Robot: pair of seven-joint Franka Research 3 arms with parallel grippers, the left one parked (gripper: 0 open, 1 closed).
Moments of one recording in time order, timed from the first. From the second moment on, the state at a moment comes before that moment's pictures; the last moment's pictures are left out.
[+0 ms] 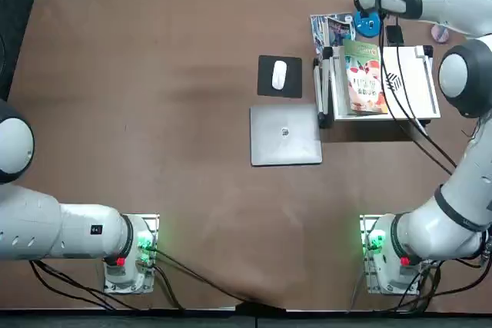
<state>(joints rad) 0.12 0.53 0.00 -1.66 -0.27 2.32 0.27</state>
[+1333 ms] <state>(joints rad) 0.05 0.60 -0.05 -1.81 -0.35 2.73 0.28</state>
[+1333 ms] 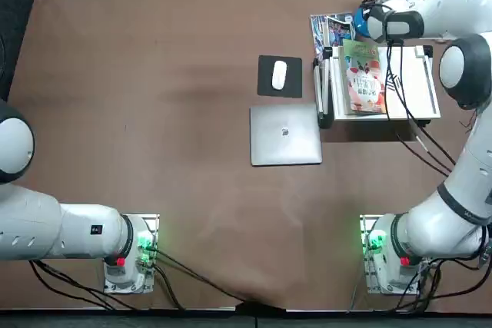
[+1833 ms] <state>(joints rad) 0.04 0.64 -0.05 -1.81 -0.35 2.78 0.28</state>
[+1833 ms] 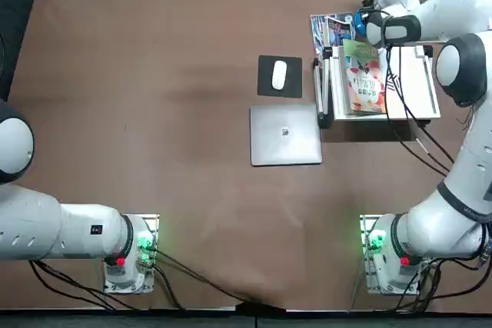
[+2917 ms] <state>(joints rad) 0.02 0.66 -0.05 -1.81 -0.35 2.80 0.28</state>
